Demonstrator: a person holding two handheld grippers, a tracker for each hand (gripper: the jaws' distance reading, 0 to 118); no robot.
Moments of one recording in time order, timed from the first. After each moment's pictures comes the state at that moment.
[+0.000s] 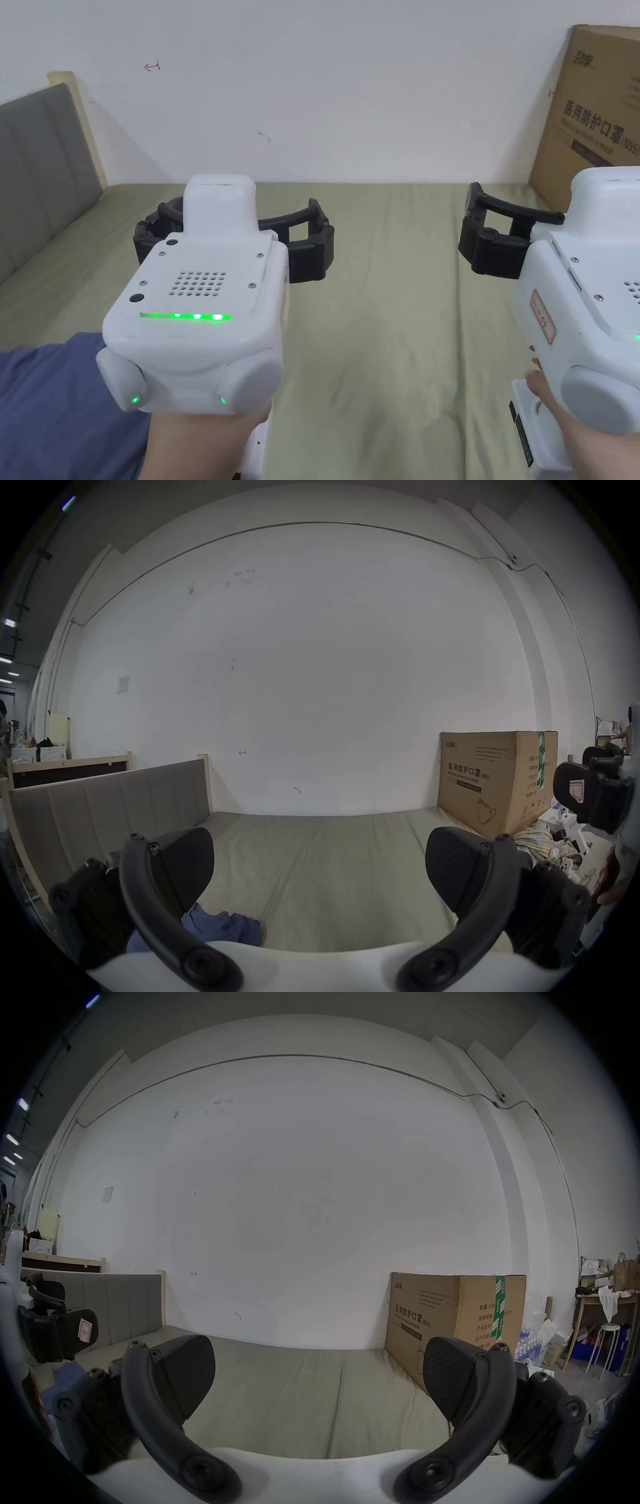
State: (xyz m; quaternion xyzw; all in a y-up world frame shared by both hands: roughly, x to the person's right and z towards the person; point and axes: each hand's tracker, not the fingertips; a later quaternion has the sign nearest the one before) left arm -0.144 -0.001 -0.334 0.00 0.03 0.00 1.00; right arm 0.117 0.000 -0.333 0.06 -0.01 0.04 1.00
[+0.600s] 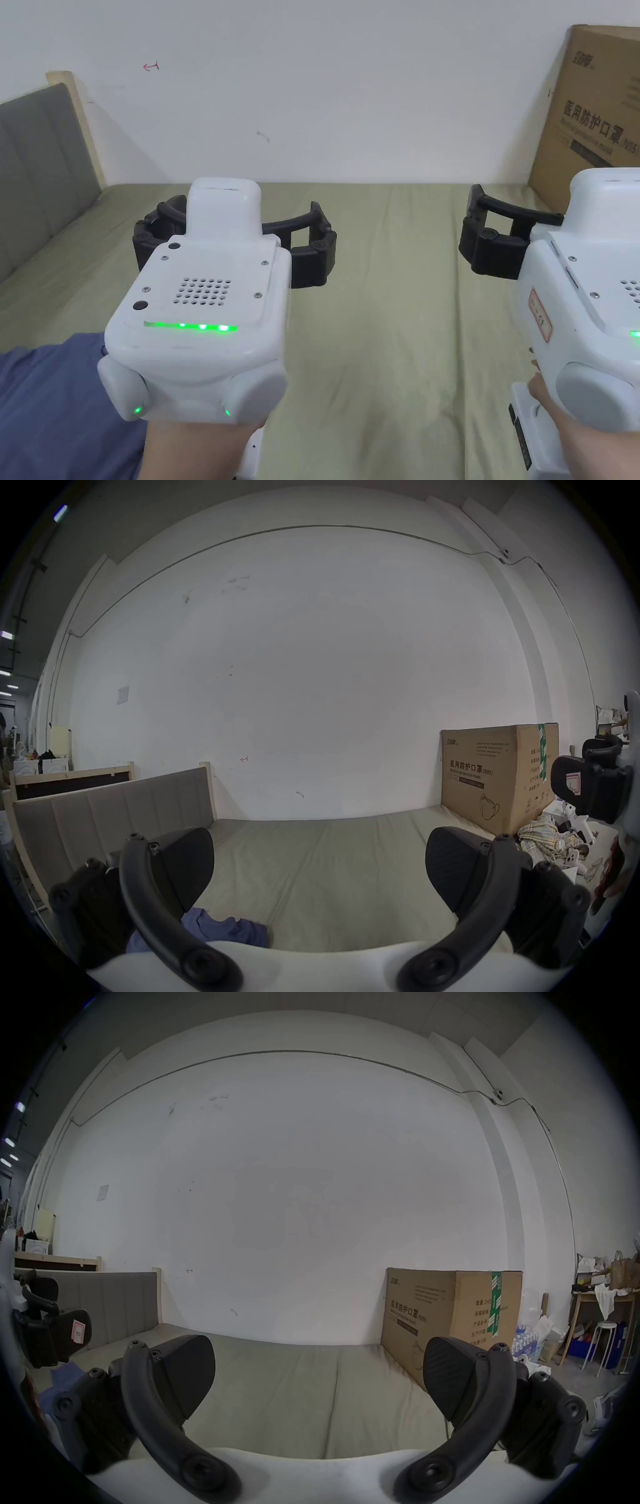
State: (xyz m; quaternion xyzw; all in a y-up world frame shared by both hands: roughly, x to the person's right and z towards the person) left arm -0.139 -0.004 -0.331 0.01 0.03 -0.03 1.00; right arm 0.117 0.000 -0.336 0.05 -0.02 0.04 1.00
